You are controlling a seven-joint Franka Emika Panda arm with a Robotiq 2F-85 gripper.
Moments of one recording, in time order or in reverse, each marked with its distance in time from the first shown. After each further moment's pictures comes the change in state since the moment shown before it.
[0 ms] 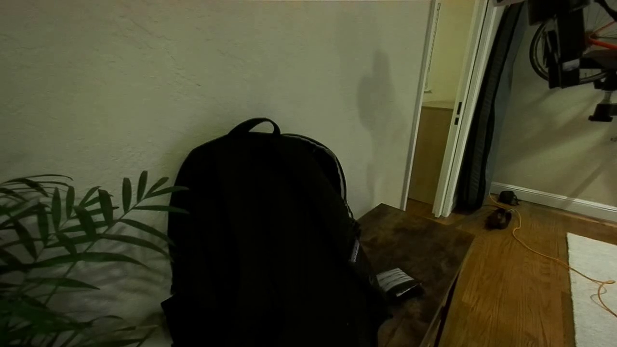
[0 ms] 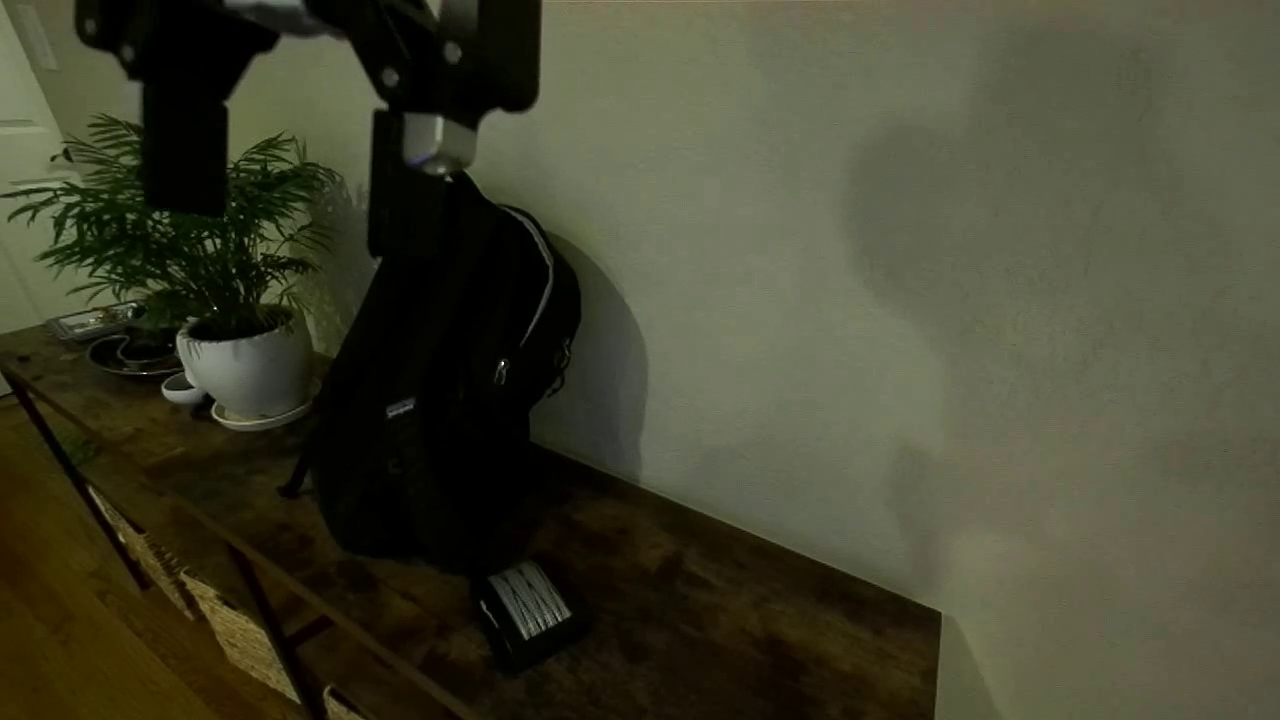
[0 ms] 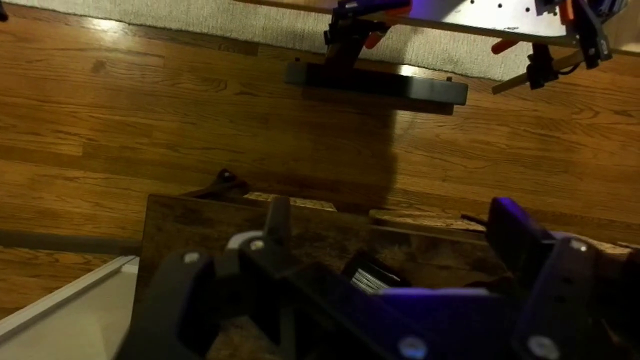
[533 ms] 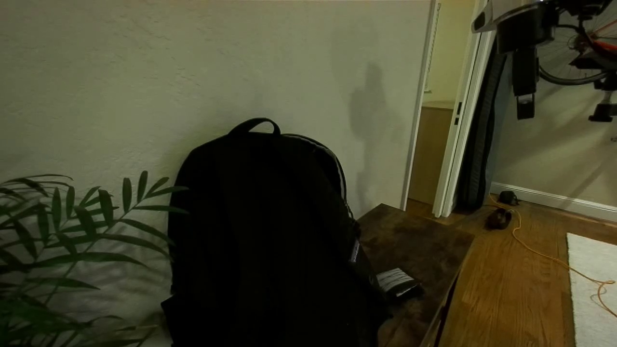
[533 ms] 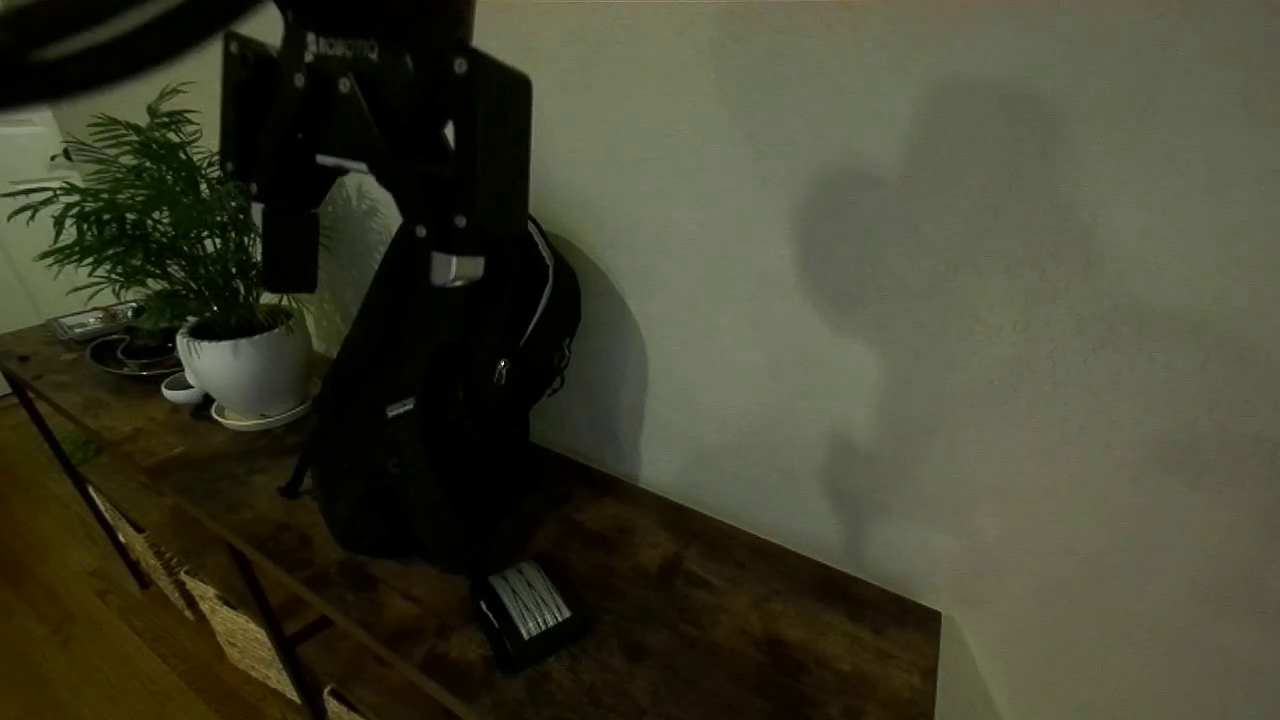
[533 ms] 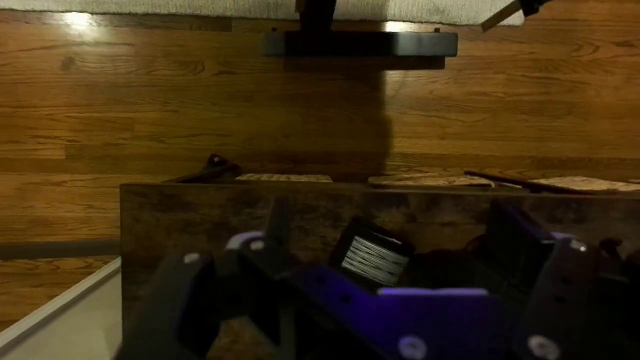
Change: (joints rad) arm 0.000 0.071 0.043 -0.055 0.086 0.166 0.151
